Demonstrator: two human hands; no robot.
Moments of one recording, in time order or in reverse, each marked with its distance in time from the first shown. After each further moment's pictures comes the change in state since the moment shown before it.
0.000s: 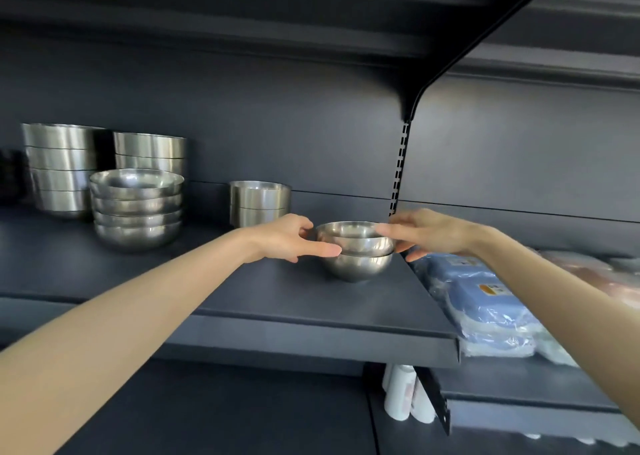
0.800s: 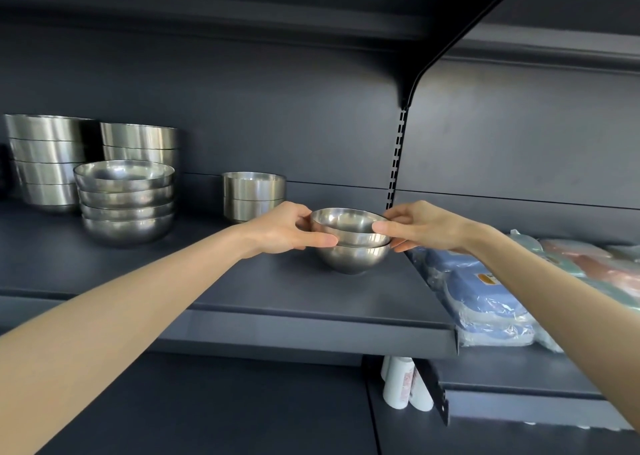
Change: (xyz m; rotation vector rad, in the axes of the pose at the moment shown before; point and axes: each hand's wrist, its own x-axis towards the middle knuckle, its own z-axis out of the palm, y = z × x) left_hand 0.007 -0.002 0.009 -0.121 0.079 0.086; right_hand 0.008 0.014 0.008 0.154 0.024 -0.075
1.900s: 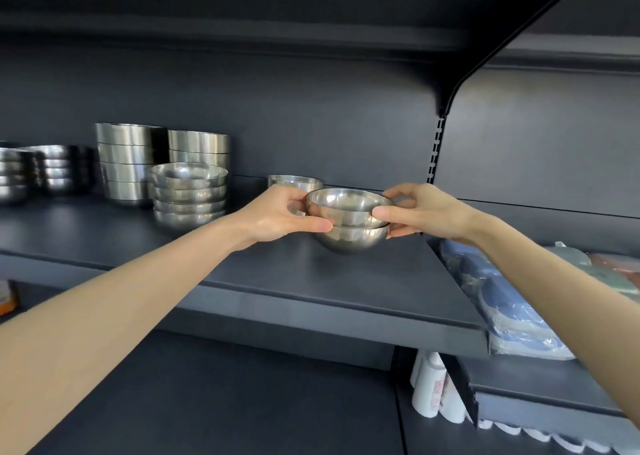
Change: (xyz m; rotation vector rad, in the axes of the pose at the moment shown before) left_hand -0.065 0.011 -0.037 -0.012 0.196 0.037; right_hand -0.006 -0.055 0.025 0.181 0.007 -0.165
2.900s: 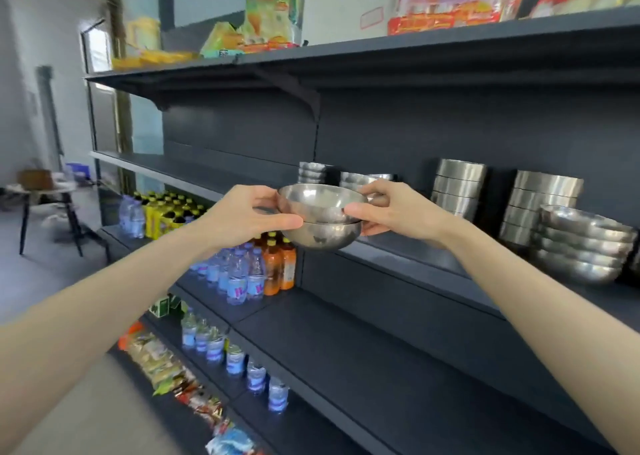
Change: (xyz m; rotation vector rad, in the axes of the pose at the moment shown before) left_hand -0.385 -0.170 -0.447 0.128 0.552 -0.190; right_hand 0.091 -0.334 0.506 0.067 -0.369 -0.378
